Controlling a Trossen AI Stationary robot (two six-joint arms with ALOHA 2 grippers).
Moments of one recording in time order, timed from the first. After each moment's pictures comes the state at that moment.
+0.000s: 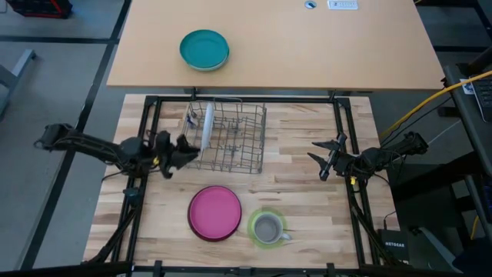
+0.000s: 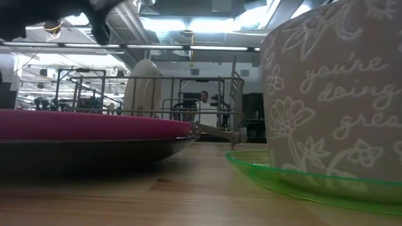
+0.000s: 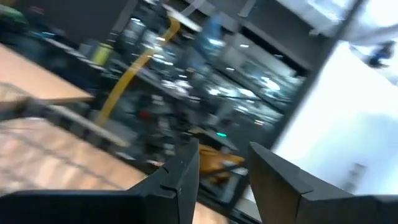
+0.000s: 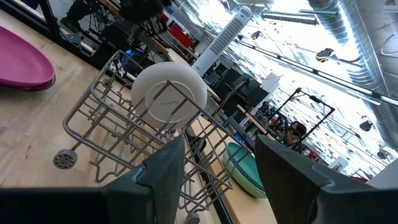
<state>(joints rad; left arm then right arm) -0.19 0.73 0.20 0.84 -0.19 -0.50 0.42 0.00 0.01 0.15 0.72 -0.82</state>
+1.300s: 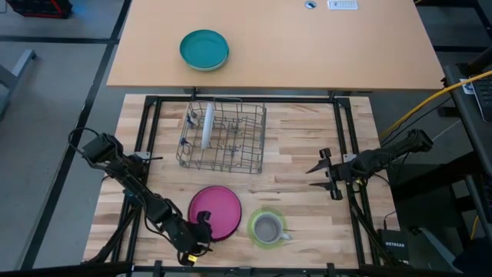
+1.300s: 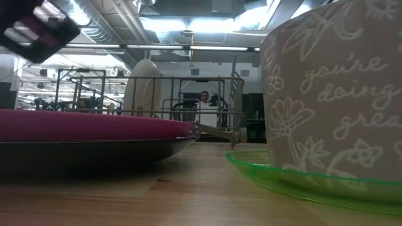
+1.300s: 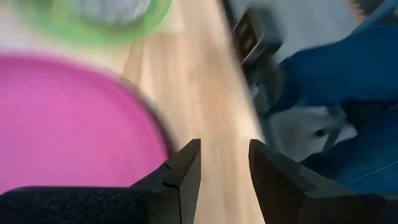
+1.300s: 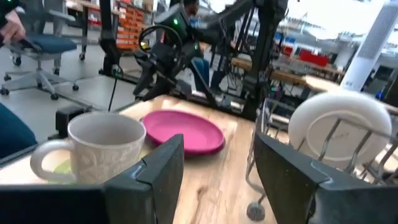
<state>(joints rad) -0.77 1.70 0.95 -0.04 -0.24 -0.57 0.43 0.13 0.01 0.15 0.15 -0.26</state>
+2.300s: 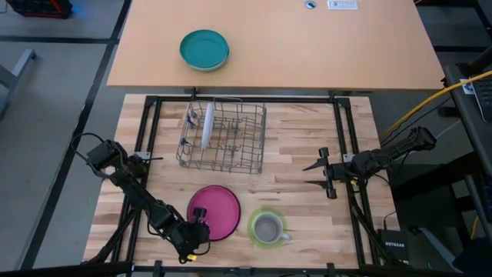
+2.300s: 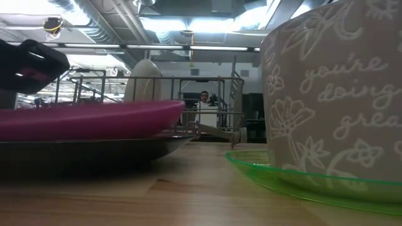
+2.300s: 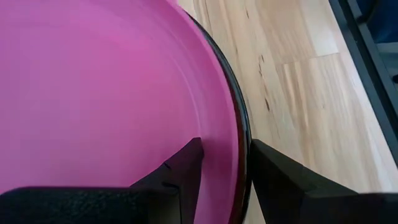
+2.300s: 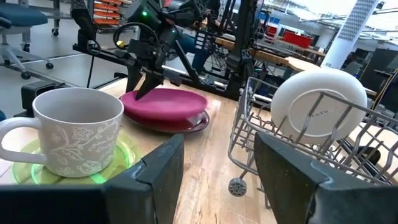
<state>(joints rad) -0.79 1.80 0.95 -0.21 -0.32 -0.51 0.42 0.20 0.01 0.16 0.25 -0.27</state>
